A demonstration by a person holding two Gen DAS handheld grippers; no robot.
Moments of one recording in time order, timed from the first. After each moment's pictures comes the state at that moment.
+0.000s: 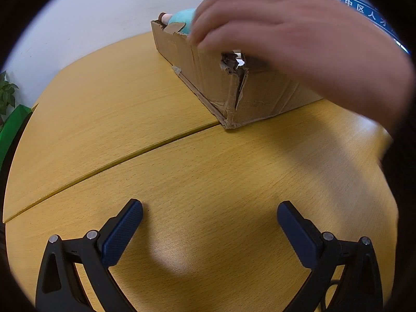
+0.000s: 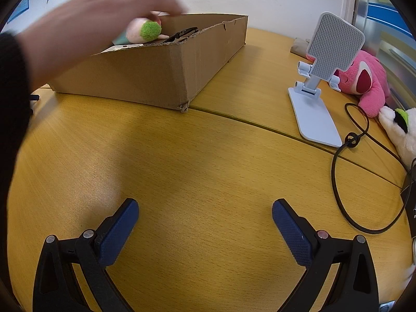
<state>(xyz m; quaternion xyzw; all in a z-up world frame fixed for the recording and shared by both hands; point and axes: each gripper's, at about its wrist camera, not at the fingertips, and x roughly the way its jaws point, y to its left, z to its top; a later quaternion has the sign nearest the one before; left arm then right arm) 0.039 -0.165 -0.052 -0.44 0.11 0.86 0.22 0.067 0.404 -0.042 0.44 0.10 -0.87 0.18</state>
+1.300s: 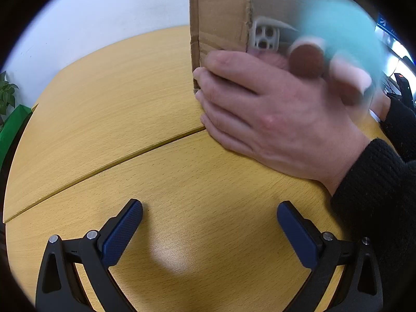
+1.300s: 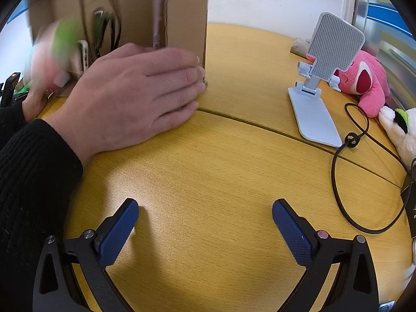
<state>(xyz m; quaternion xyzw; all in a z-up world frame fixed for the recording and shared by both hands) 0.040 -0.172 -0.050 -0.44 0.11 0.86 0.22 0.067 0.405 -0.042 0.44 0.10 -0.87 0.19</state>
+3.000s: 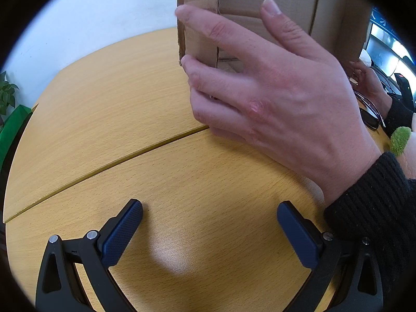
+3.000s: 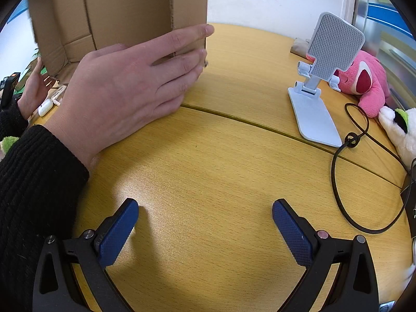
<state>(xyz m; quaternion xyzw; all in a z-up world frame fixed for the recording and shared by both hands) 0.035 -0.170 -0.047 -0.44 0.11 0.86 0.22 0.067 0.406 -0.039 0.44 0.10 -0.87 0.19</state>
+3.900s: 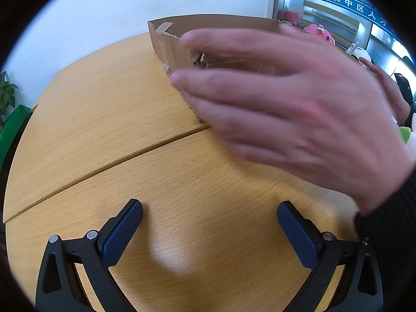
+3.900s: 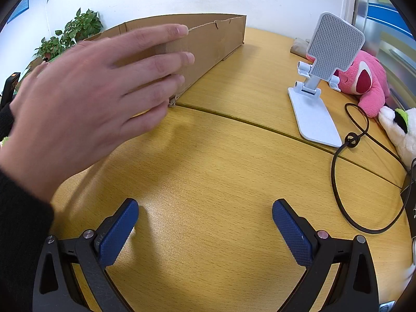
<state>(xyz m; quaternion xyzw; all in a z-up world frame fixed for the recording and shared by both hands) 0.033 -0.170 -0.045 -0.44 0.11 0.86 0.22 0.067 0.406 -0.040 0.44 0.11 -0.87 0.19</state>
